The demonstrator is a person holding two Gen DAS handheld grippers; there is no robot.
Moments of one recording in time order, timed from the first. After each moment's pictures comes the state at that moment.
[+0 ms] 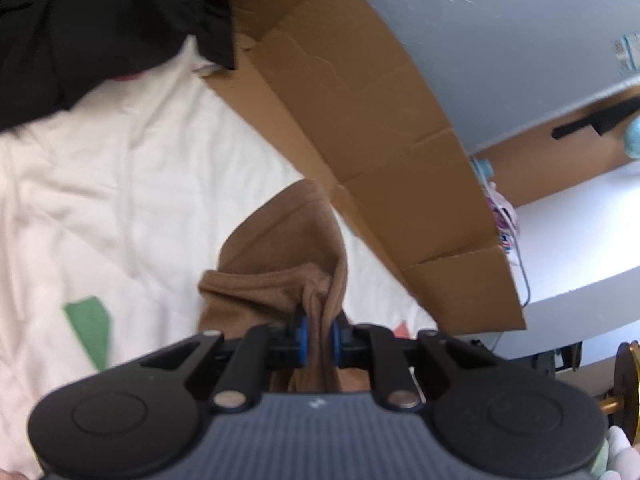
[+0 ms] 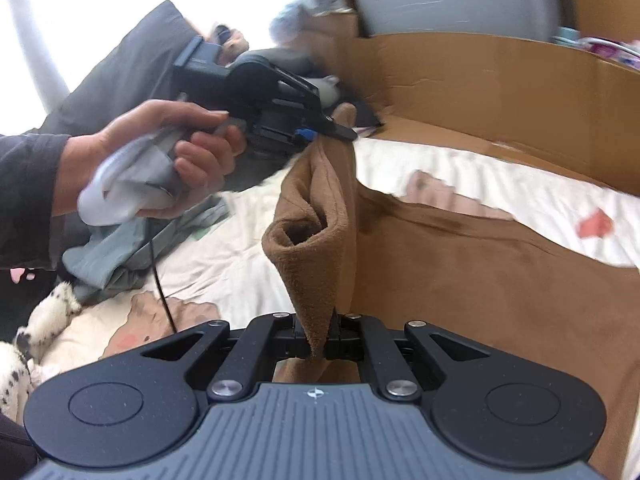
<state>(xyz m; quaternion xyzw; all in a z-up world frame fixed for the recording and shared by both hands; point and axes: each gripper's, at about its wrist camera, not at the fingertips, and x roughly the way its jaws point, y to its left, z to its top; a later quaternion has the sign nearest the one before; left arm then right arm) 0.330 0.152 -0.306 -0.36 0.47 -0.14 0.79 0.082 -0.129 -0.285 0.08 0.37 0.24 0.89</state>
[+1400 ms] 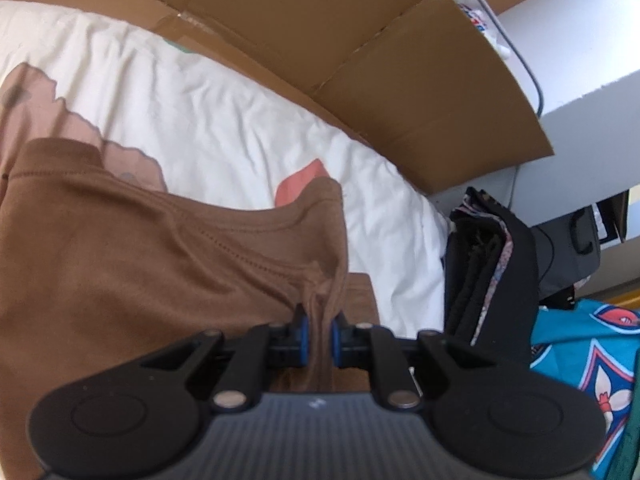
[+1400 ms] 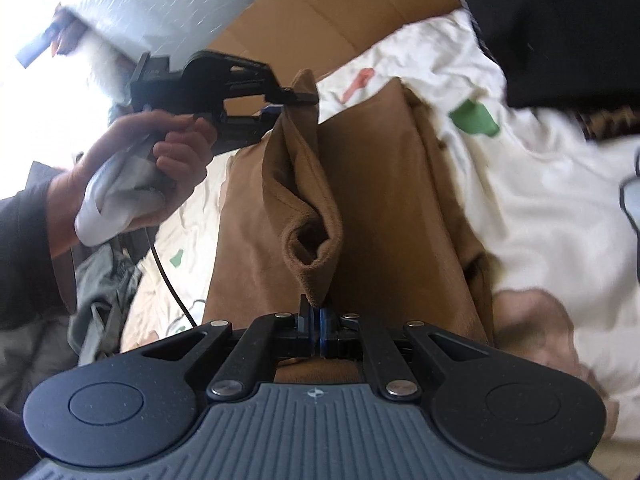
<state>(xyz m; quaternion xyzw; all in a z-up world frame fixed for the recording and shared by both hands) 0.334 -0.124 -0.363 -0.24 0.56 -0.20 0.77 -0.025 -0.312 -0.377 0.35 0.39 0.08 0.85</state>
